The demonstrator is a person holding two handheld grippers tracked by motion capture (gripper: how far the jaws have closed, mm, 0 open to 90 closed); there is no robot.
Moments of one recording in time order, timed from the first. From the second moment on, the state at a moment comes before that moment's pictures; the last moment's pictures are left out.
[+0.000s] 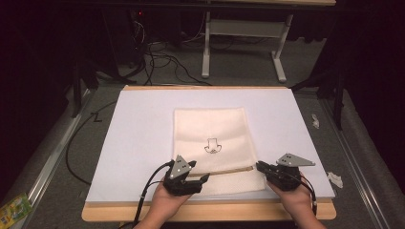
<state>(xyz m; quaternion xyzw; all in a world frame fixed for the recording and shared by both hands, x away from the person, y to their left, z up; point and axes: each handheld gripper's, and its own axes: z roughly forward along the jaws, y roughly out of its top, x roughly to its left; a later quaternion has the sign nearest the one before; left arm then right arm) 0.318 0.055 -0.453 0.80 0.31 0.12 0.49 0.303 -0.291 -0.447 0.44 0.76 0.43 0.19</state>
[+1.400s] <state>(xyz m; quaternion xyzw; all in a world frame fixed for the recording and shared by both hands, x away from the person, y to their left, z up) 0.334 -0.083 -0.453 0.82 0.28 0.07 0.49 0.302 -0.291 -0.435 0.41 0.76 0.46 0.19</state>
